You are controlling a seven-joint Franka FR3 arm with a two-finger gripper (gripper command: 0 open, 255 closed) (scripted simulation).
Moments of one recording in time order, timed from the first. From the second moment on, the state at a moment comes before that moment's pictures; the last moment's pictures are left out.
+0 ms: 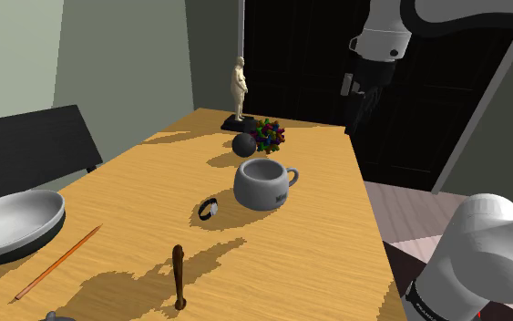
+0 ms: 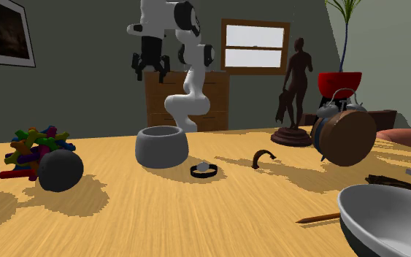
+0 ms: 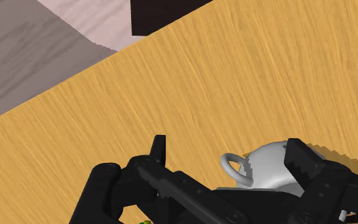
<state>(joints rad) -0.01 -0.81 -0.02 -2.31 -0.11 1.55 -0.04</state>
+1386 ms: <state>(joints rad) 0.00 -0.56 0.47 -2.26 0.14 1.69 0.66</state>
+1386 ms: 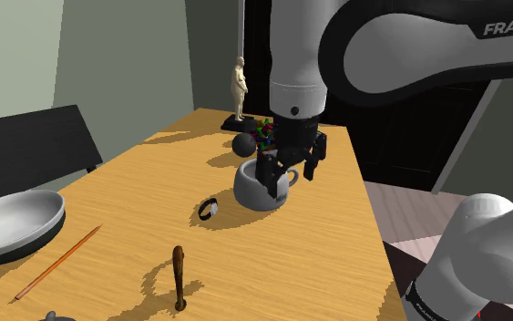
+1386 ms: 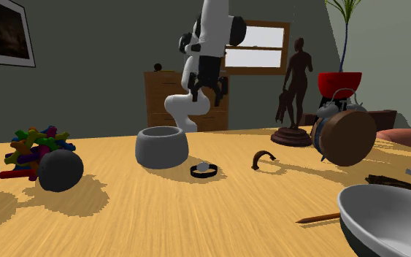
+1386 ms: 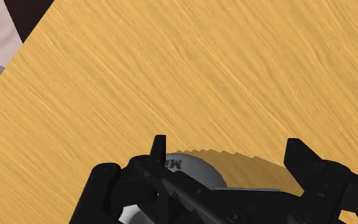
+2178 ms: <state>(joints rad) -0.06 -0.08 0.78 -1.97 -0.01 1.79 1.18</state>
